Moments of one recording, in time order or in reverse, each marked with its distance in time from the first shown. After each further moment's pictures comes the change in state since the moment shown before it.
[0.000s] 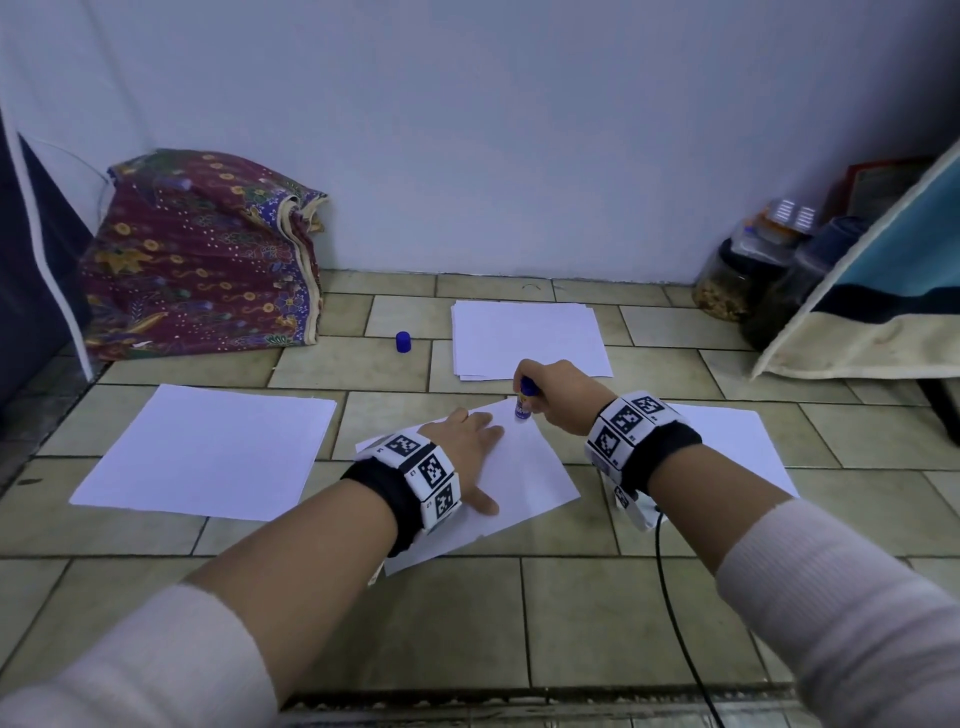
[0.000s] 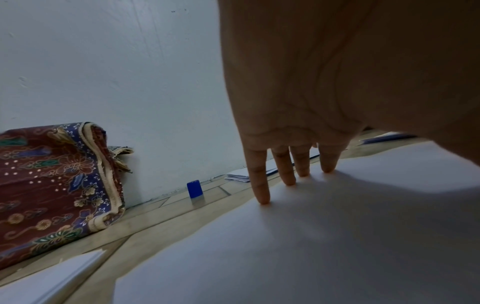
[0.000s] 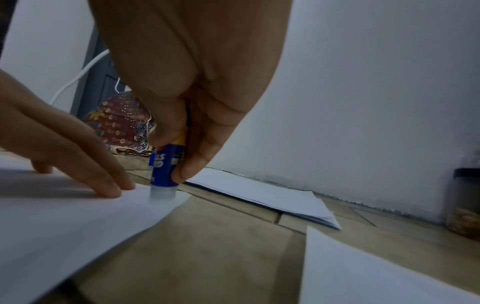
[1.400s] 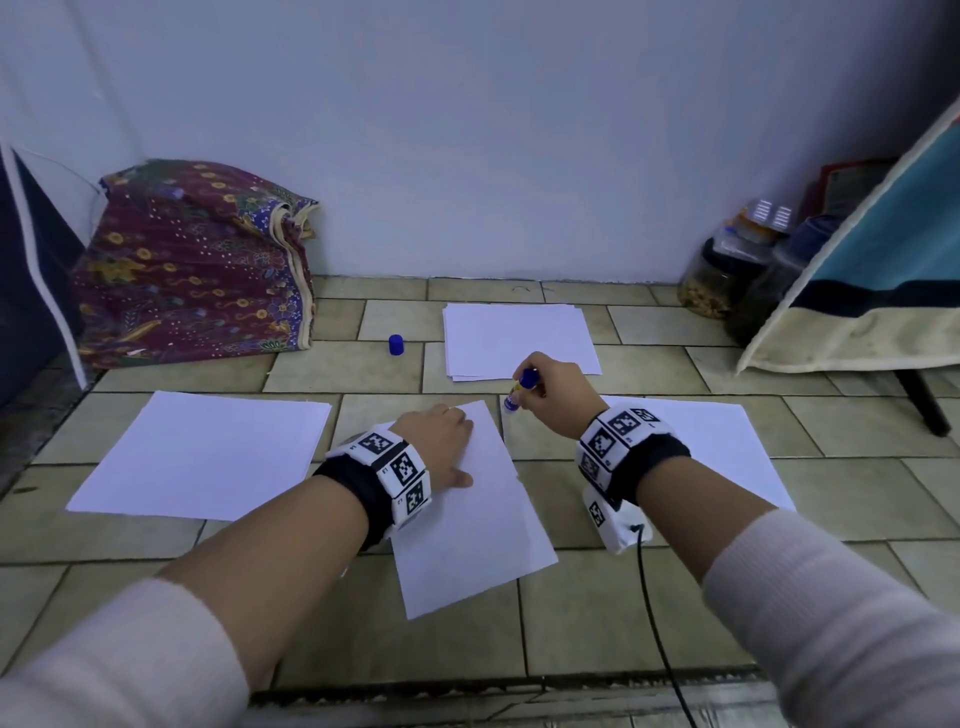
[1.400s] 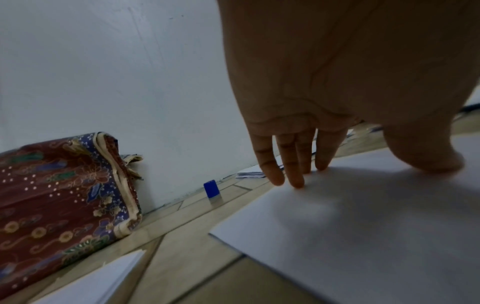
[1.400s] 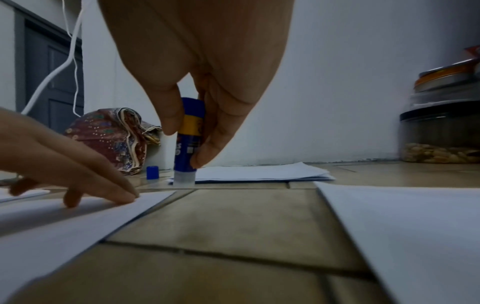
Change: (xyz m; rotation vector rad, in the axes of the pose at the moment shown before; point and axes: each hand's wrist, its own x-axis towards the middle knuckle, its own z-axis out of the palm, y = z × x) left_hand -0.007 -0.013 0.001 0.093 0.128 -0.038; right_hand -0.007 0.003 0.013 0.308 0.229 0.130
